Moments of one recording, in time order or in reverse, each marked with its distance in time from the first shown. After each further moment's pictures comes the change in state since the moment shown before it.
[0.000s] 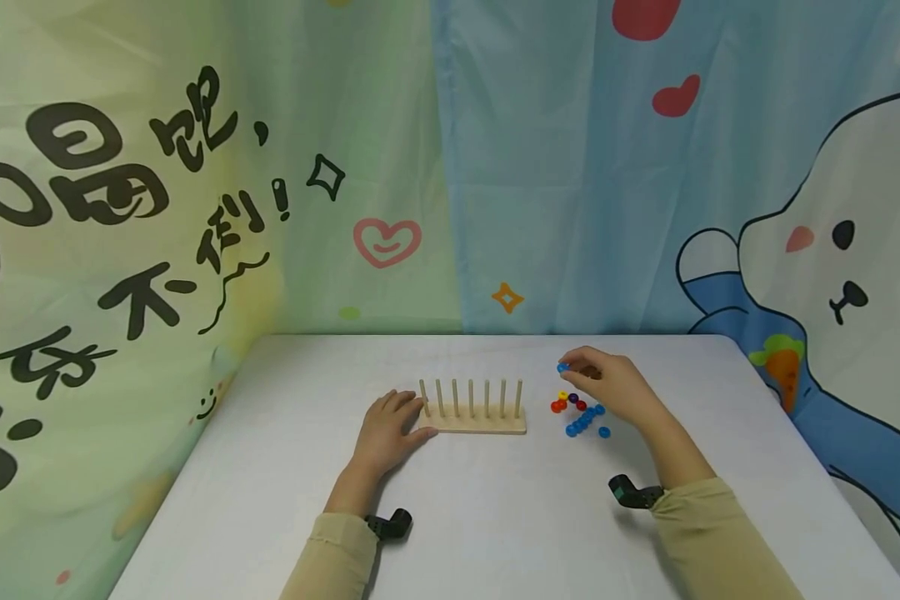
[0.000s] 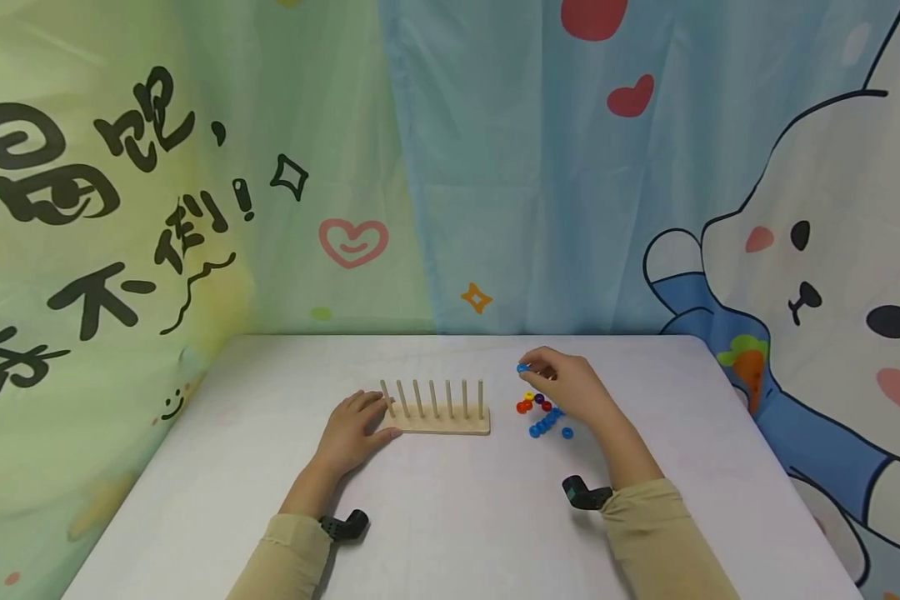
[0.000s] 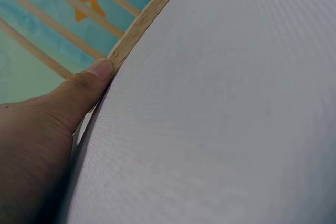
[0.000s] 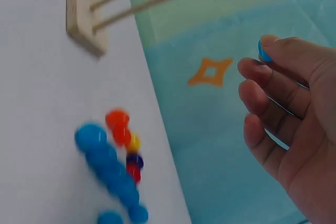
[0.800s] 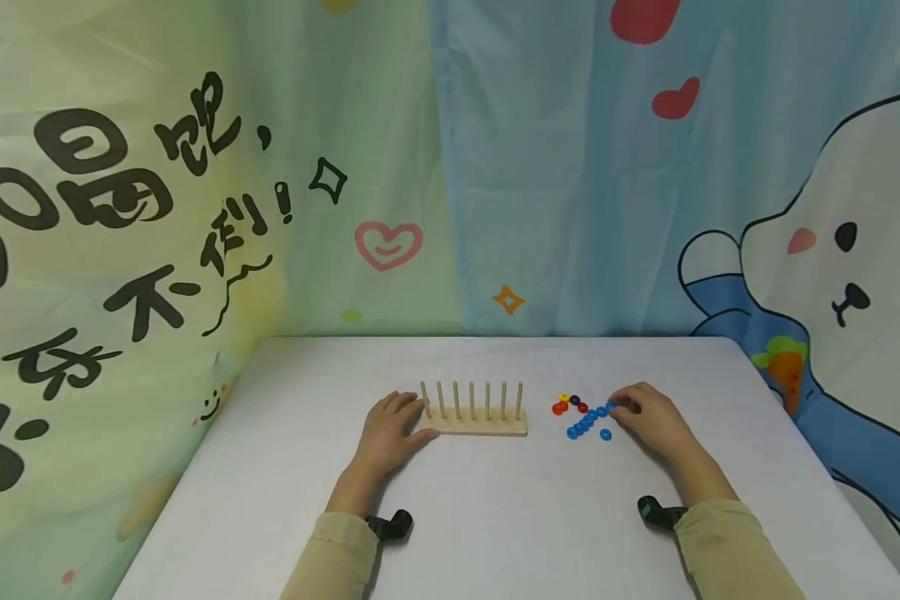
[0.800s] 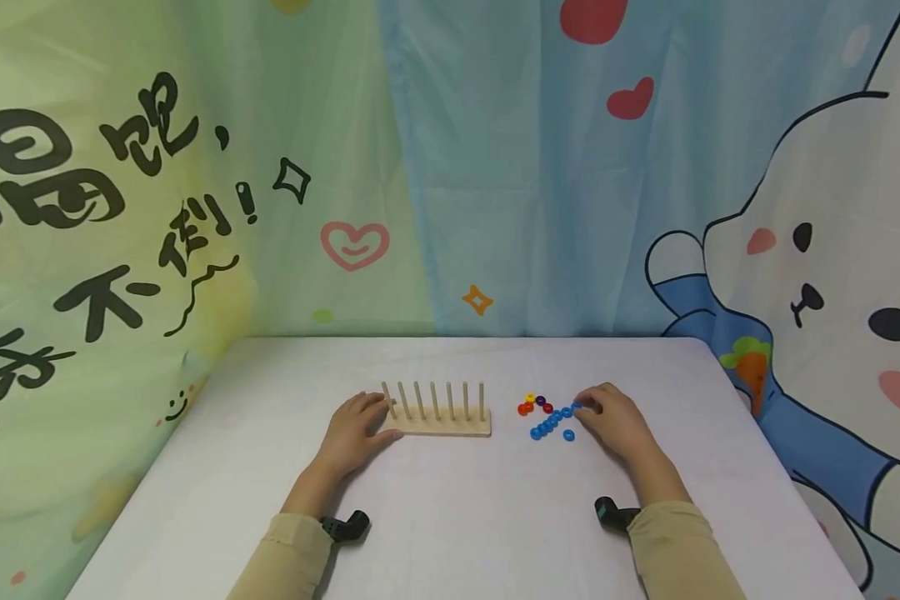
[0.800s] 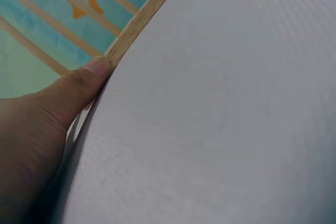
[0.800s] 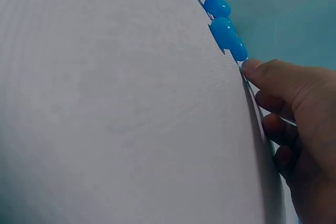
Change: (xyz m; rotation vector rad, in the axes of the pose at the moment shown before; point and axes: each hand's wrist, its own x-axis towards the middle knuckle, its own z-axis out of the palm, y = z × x) left_hand 0.001 0.000 -0.002 -0.034 -0.022 -0.010; right_hand -0.025 0.112 0.029 -0.119 0.055 0.157
